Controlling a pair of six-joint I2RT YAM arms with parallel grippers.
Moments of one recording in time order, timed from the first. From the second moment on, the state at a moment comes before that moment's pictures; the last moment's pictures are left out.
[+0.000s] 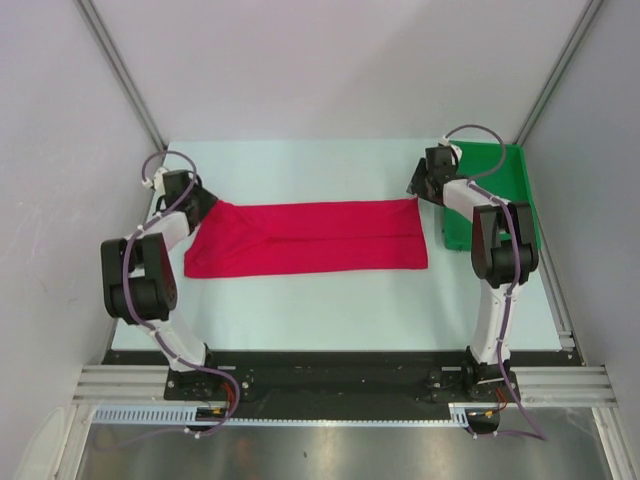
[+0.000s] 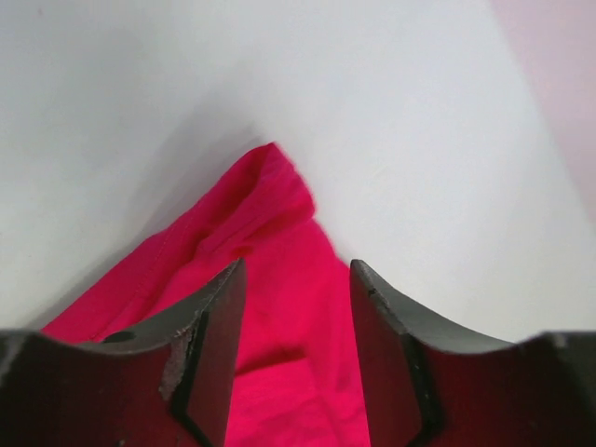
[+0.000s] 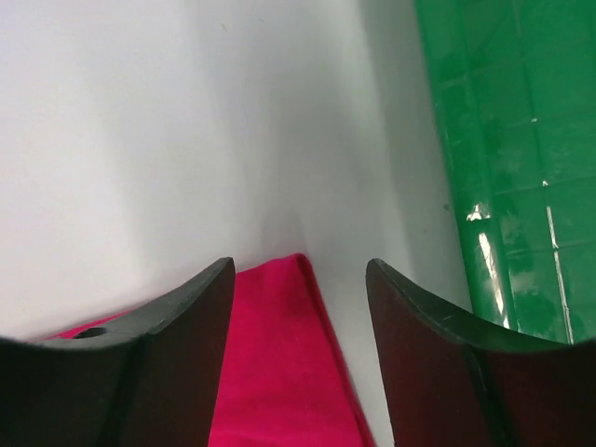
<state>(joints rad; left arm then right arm) 0.14 1.76 1.06 0.04 -0.07 -0.77 0.14 2.09 1.49 -0.16 0.16 0.48</state>
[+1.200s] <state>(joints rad) 0.01 2.06 1.52 -0.27 -0.27 -0.24 0.33 2.05 1.47 -0.23 0.08 0.43</state>
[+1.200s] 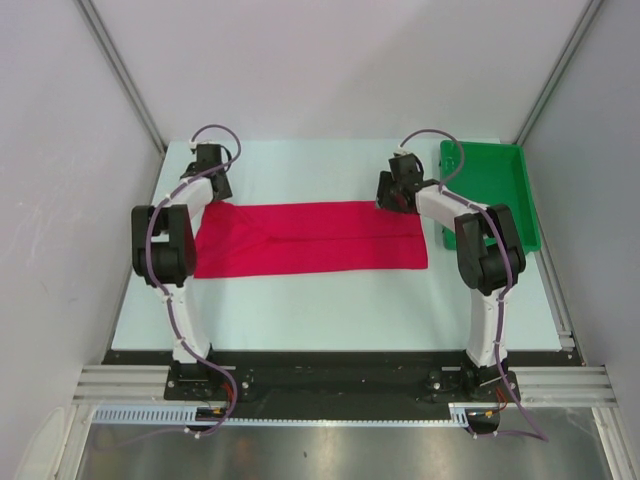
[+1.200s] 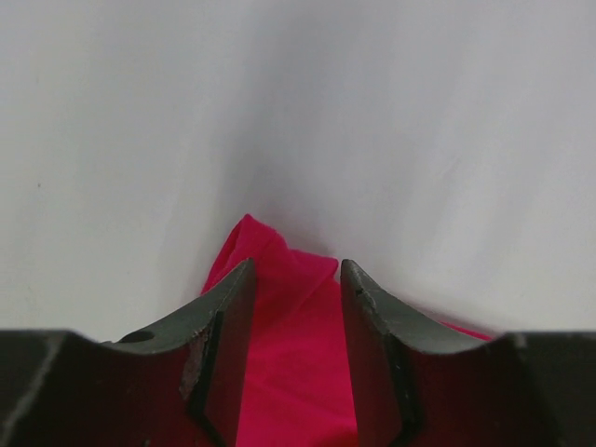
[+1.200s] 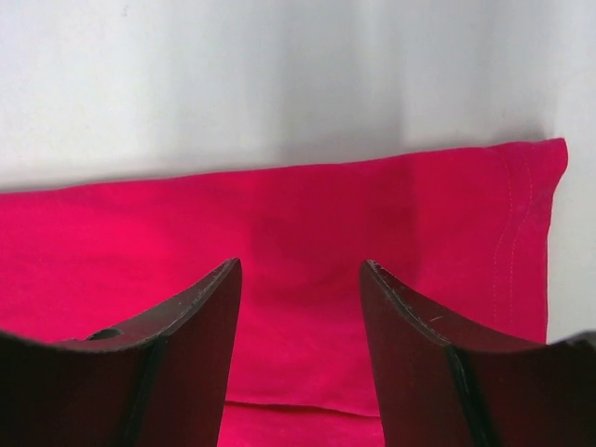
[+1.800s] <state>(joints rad) 0.01 2.09 1.56 -0.33 -0.42 -0.23 0.32 2.05 1.43 -0.24 0.08 0.41</state>
